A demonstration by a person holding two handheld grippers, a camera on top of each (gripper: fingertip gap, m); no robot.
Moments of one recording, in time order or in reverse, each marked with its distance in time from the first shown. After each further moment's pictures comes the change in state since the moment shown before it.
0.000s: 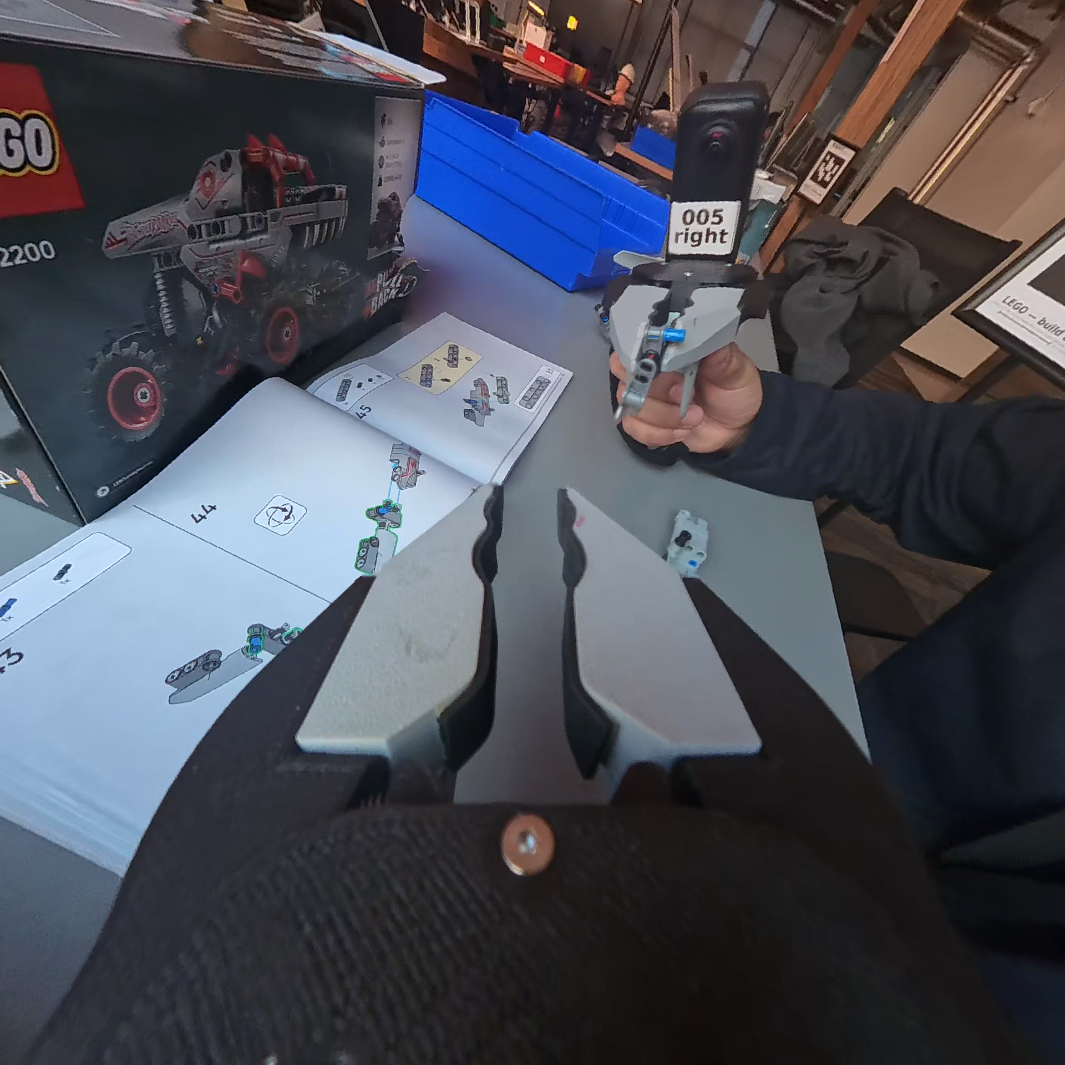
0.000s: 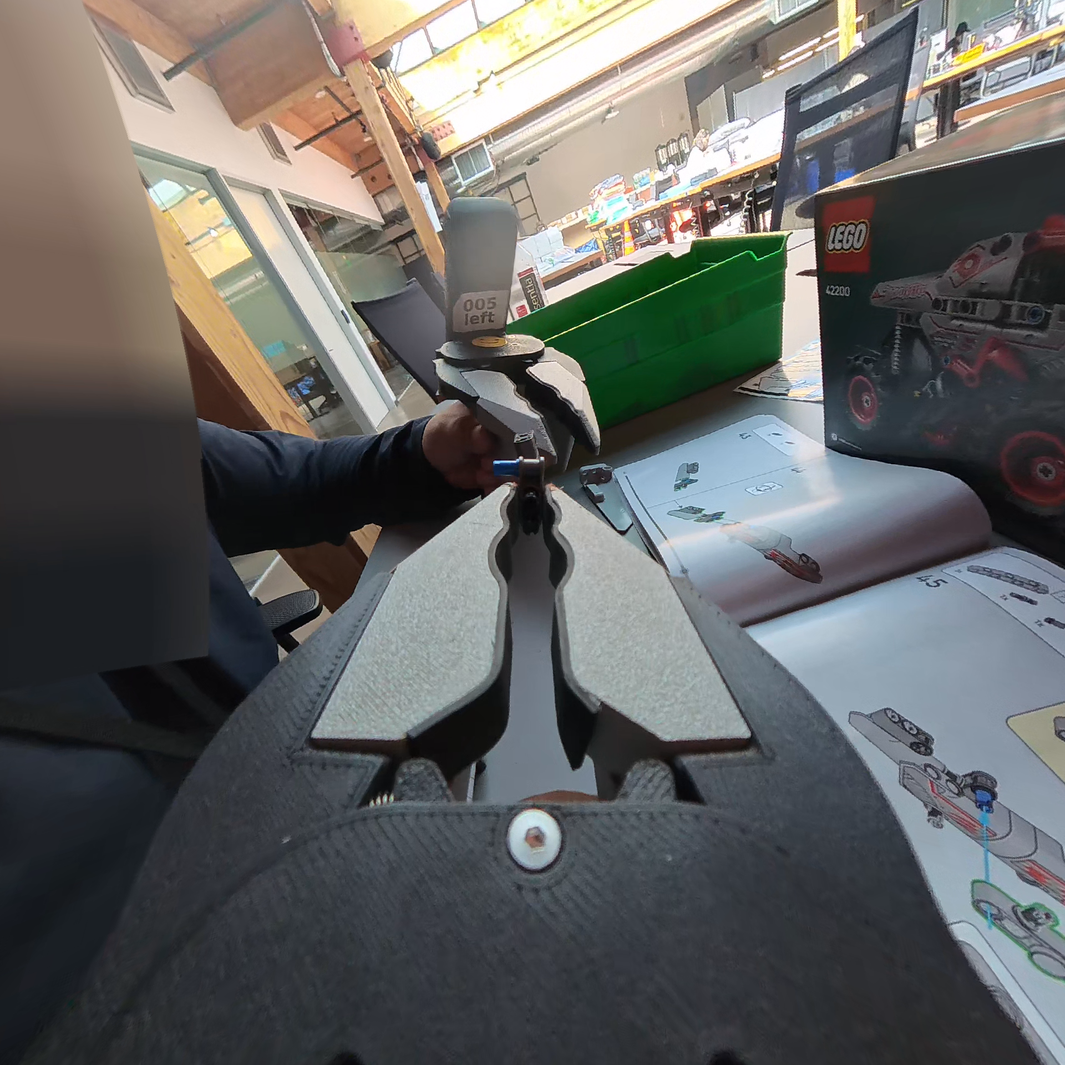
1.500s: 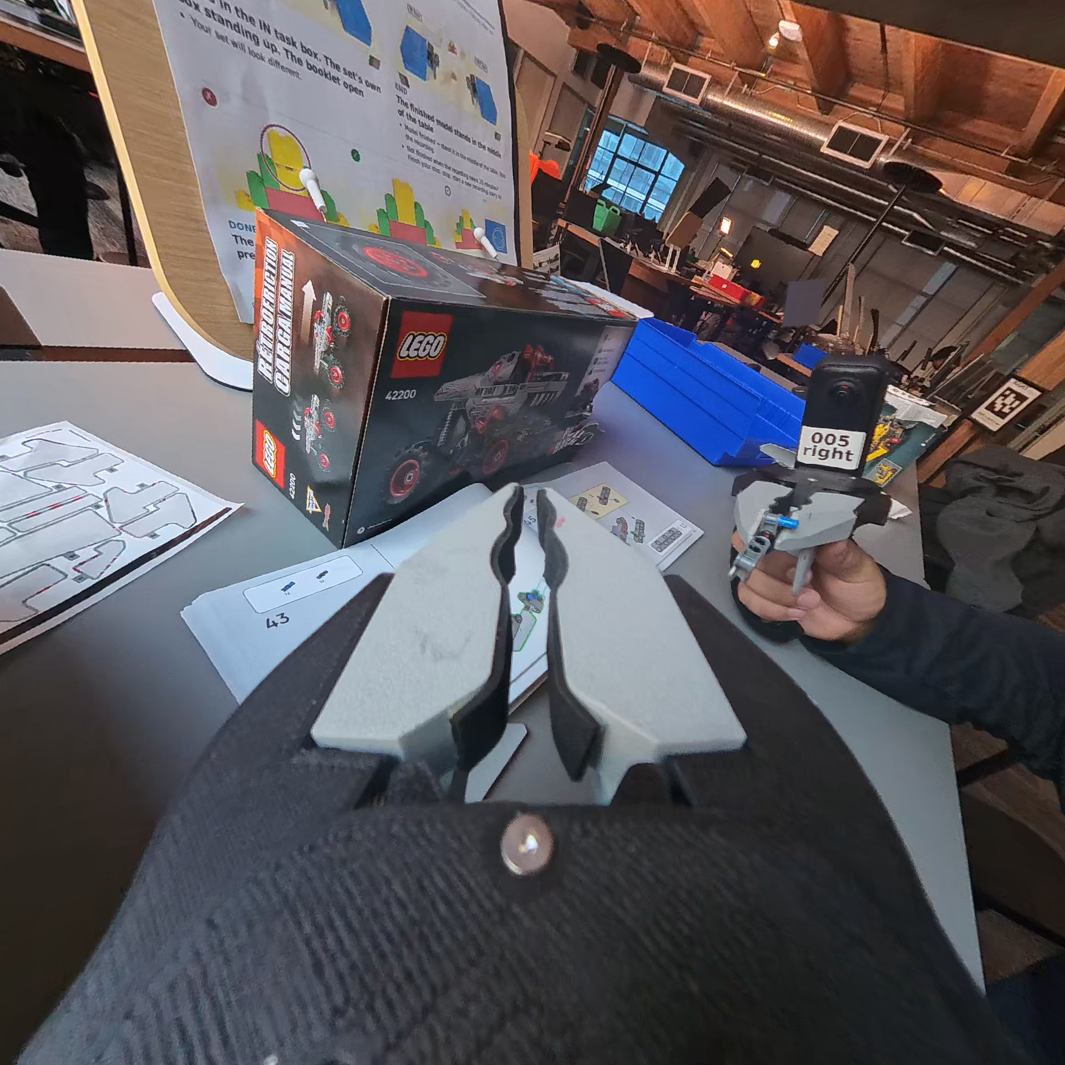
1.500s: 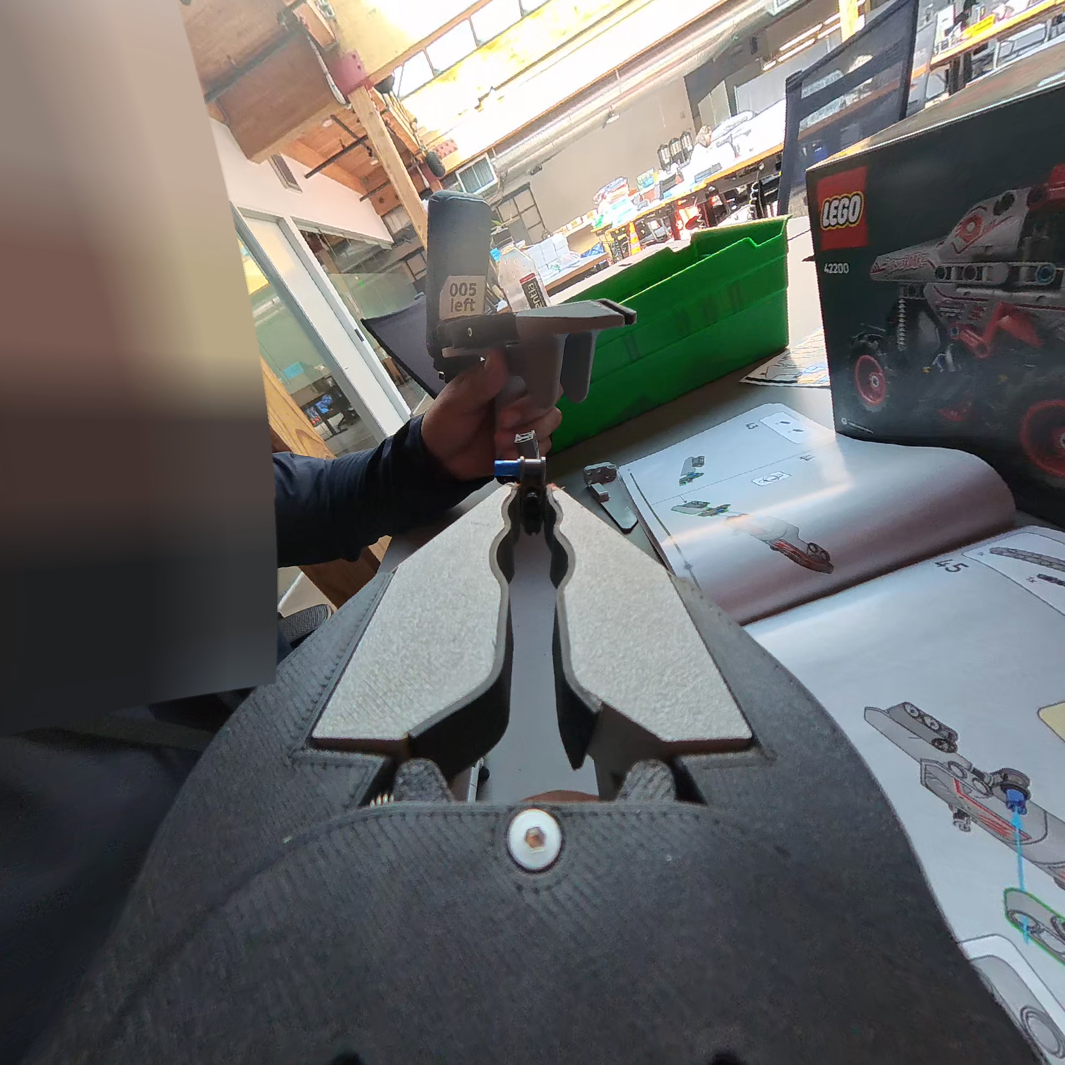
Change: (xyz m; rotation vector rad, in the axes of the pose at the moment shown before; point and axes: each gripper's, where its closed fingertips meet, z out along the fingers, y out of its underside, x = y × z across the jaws) left arm -0.055 -0.049 -0.041 0.289 -0.335 -0.109; right arm 0.005 0.002 0.003 0.014 -0.012 0.060
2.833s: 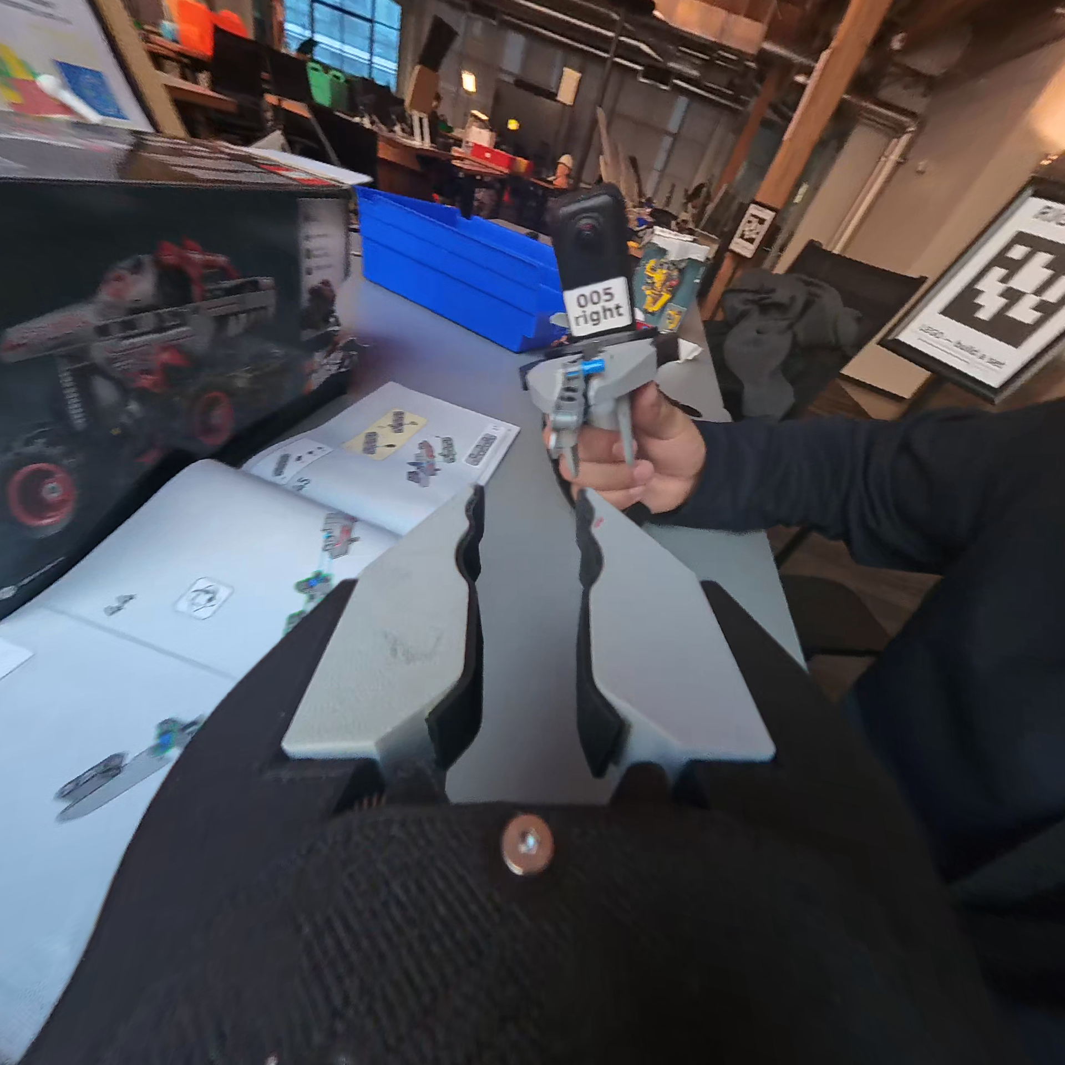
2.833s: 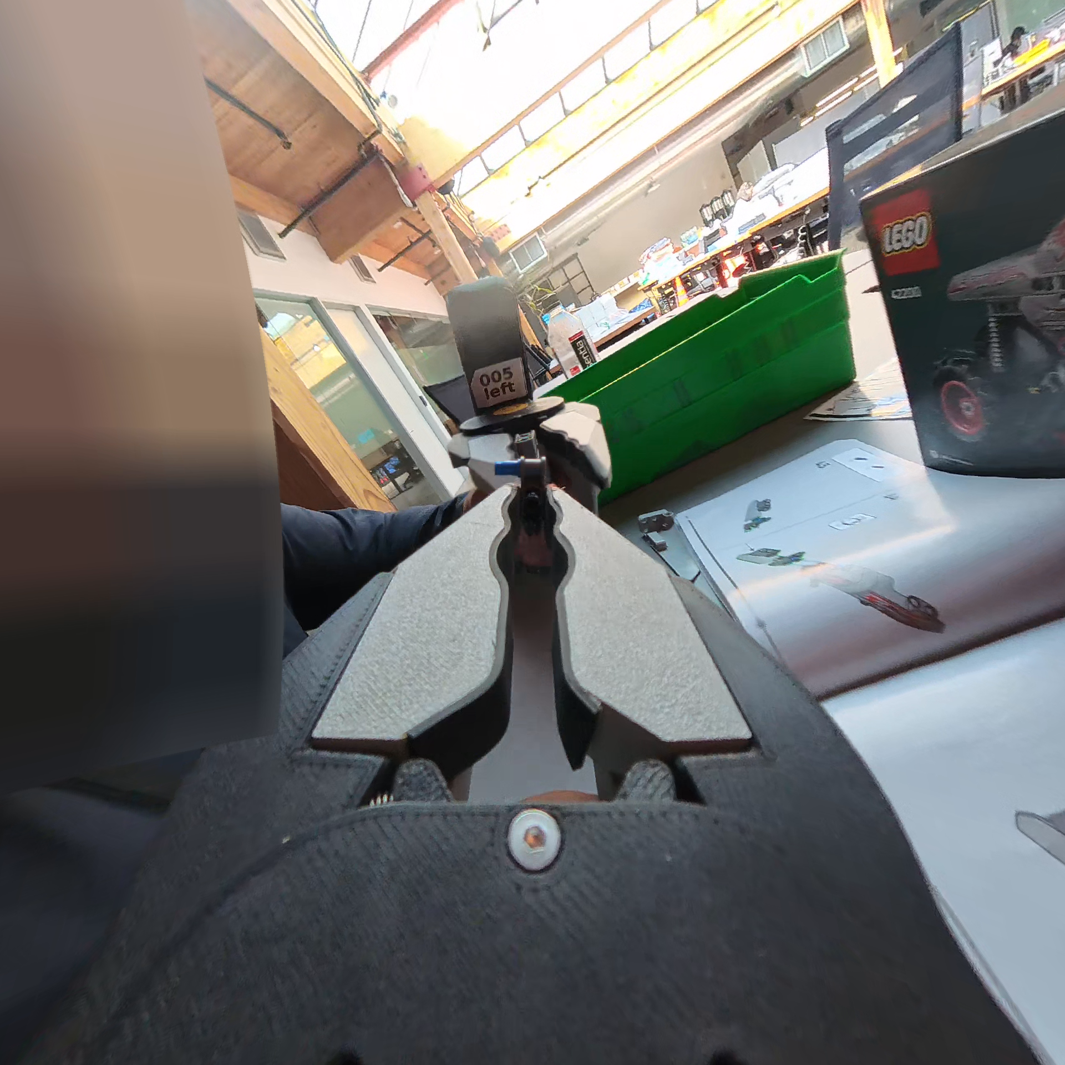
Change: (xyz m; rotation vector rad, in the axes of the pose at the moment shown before) left arm 0.091 0.051 0.006 -0.172 0.430 0.139; right arm -0.016 -0.014 0.015 0.109 -0.092 0.097
